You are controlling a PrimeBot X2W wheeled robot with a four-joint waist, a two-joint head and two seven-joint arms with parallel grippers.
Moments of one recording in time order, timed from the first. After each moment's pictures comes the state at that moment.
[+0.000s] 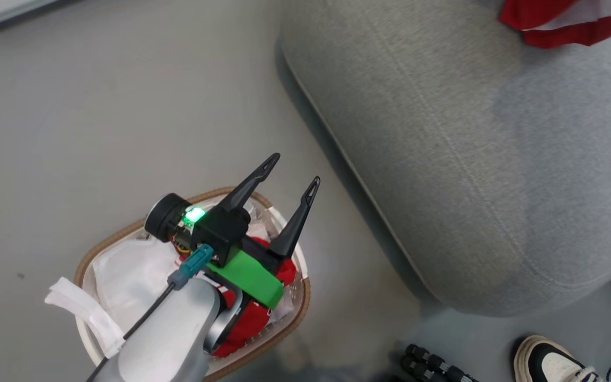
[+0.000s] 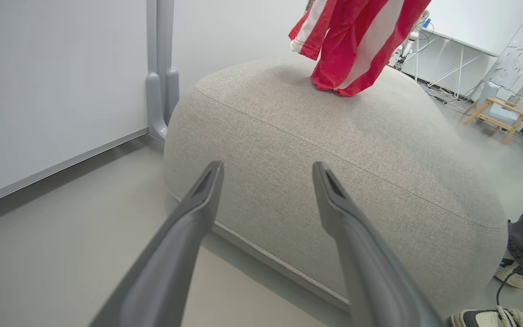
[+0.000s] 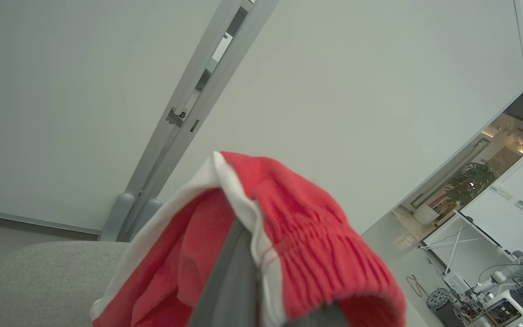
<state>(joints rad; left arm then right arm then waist) -0.48 0.20 -0.67 0.26 -0.35 -0.13 -0.26 -1.12 -0.51 0.15 0.58 0.11 0.13 -0.26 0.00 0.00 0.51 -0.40</state>
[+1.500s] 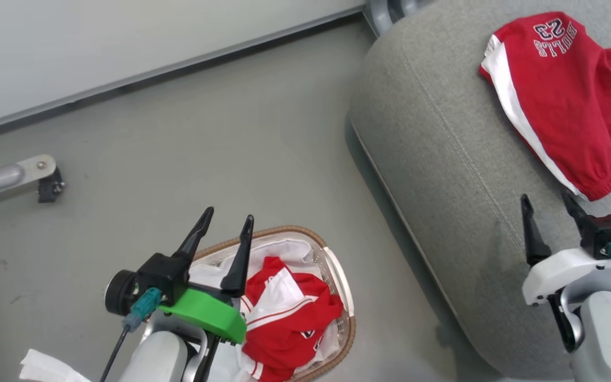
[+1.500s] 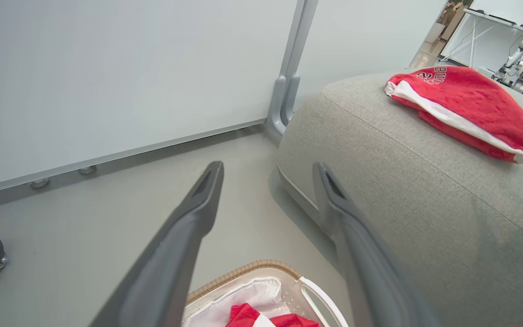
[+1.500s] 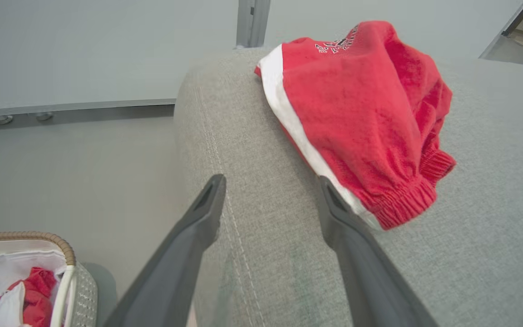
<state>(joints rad) -0.24 0.11 -0.38 0.32 -0.33 -0.13 -0.26 -0.32 -0.16 -0.11 0.51 0.04 0.13 -0.26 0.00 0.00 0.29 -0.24</state>
